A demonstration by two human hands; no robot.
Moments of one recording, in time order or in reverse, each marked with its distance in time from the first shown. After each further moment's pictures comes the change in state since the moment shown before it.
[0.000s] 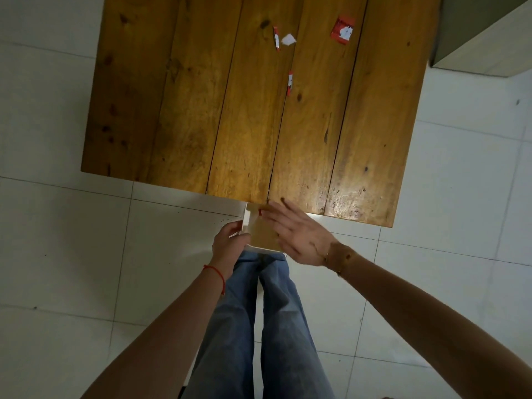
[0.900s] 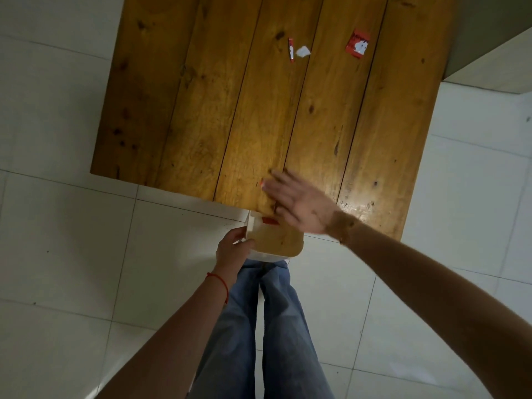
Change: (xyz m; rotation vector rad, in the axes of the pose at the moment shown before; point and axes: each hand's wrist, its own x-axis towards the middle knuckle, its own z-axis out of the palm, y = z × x) left_hand -0.001 0.009 -0.003 -0.014 0.003 -0.008; right_hand 0.058 0.046 -0.046 -0.089 0.018 -0.002
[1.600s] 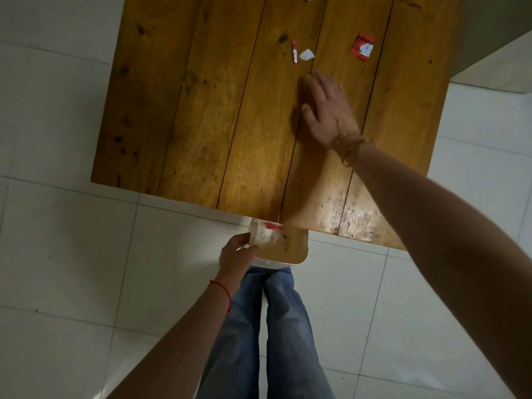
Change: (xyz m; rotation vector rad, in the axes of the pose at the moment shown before) left_hand 0.006 0.006 -0.003 0.102 -0.019 0.017; right_hand 0.086 0.102 -0.085 0.107 0.277 0.591
